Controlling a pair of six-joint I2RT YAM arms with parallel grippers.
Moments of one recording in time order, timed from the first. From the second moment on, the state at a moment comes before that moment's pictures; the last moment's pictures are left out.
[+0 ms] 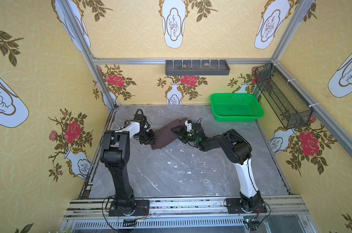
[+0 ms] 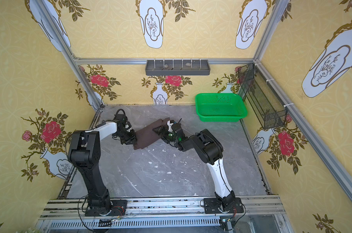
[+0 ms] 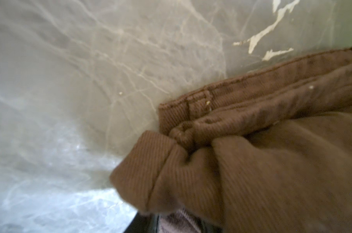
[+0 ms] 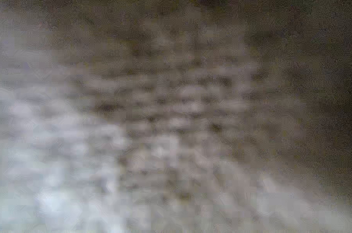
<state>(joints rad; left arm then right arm) -0.07 1.99 1.31 -0.74 0.26 -0.40 0.58 2.22 1.16 0.78 -0.47 1.25</state>
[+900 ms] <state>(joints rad) -0.07 1.94 1.23 -0.72 0.30 -0.41 0.66 2.85 2.31 0.26 -0.55 1.22</state>
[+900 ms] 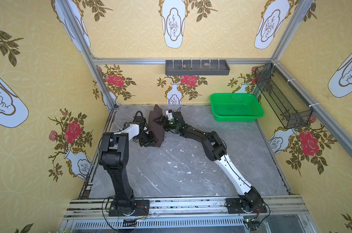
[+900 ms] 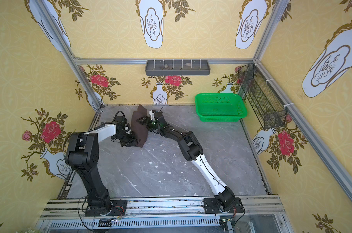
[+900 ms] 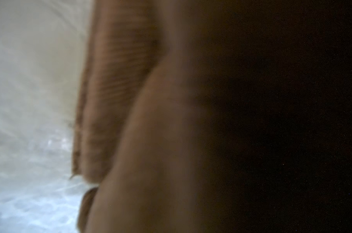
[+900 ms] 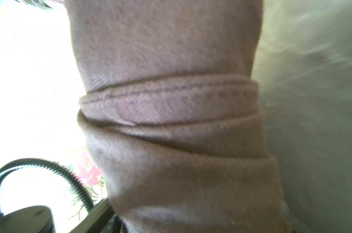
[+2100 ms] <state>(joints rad) 0.00 1.78 1.39 -0.89 0.10 -0.51 0.18 2.25 2.10 -0.55 -0.54 0.76</state>
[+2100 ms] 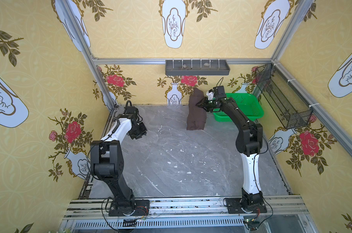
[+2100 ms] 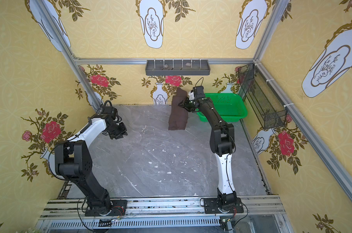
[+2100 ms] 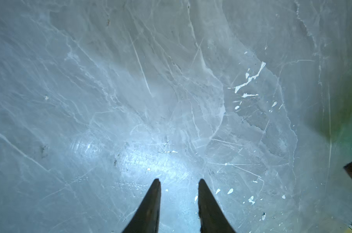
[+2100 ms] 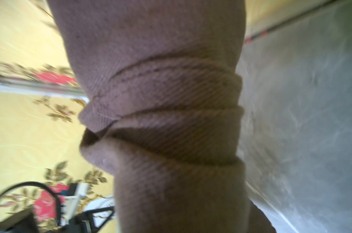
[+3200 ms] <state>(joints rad) 0.00 1.77 1.32 -0.89 0.11 -0.49 -0.24 2.22 1.52 0.40 -0.38 1.51</state>
